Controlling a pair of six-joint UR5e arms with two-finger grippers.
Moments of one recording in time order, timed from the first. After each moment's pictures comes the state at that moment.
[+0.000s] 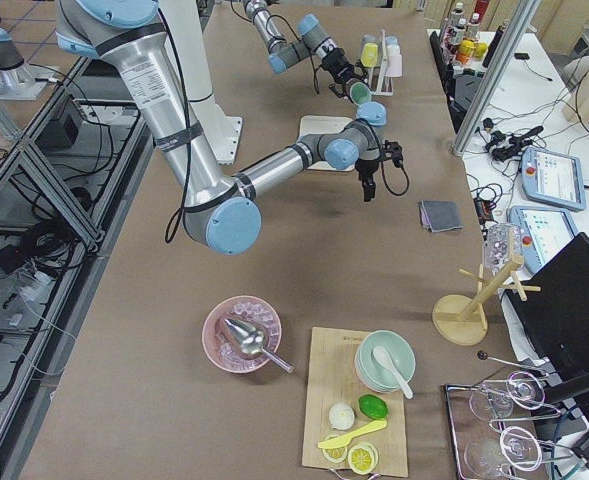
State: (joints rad) left arm -0.55 -2.17 -1.52 -2.62 -1.43 0.10; right arm 0.94 -1.09 1.53 -1.42 2.10 0.66
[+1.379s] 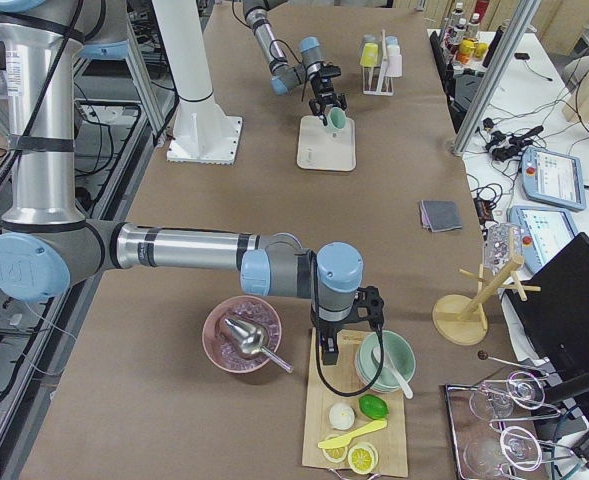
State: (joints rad) left arm -0.49 -2.20 -1.22 -3.09 -1.65 -0.41; right arm 1.60 -1.64 1.62 -1.58 2.30 -0.13
